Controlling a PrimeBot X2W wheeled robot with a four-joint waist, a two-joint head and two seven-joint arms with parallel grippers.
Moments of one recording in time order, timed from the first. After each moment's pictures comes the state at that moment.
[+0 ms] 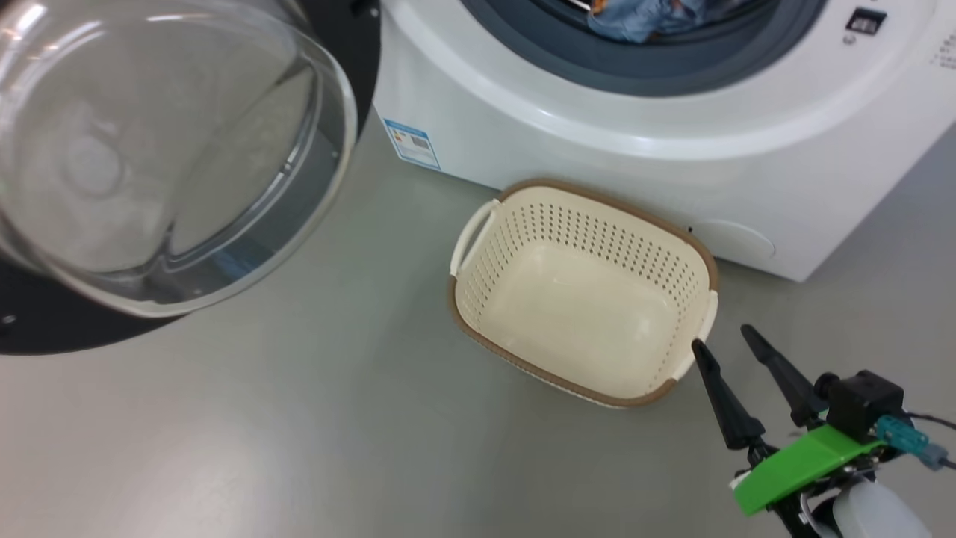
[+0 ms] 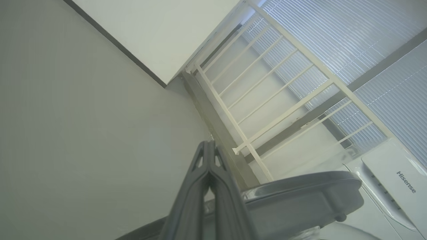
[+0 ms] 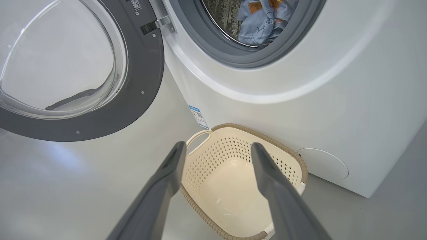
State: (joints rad) left arm -0.56 0.71 0.20 0.58 -1.55 -0.13 0.05; right arm -0.17 -0.28 0.22 0.26 0.43 0.13 -0.26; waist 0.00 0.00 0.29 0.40
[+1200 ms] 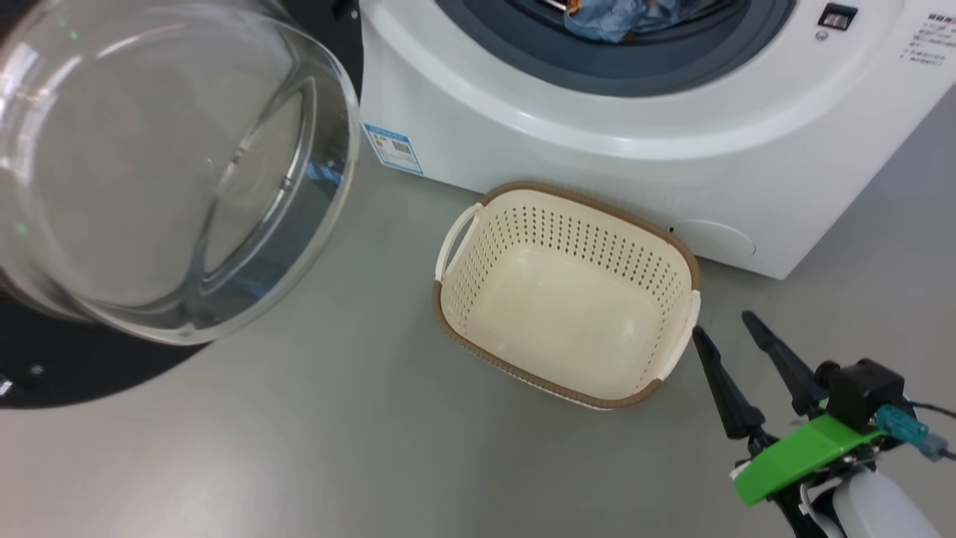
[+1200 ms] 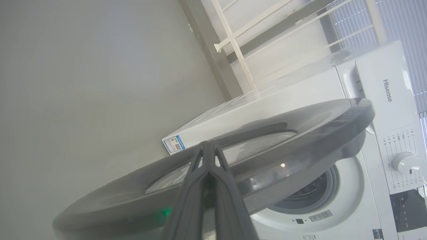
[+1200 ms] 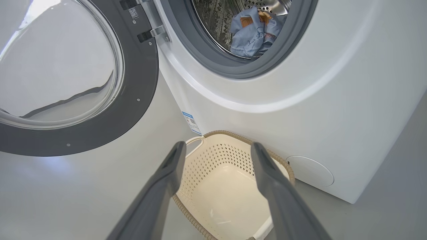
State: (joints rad) left arm -0.55 0.74 0.23 0.56 -1.67 -0.13 0.70; right arm -0.22 -0.28 0.21 0.27 0.42 0.13 -0.26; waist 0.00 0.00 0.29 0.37
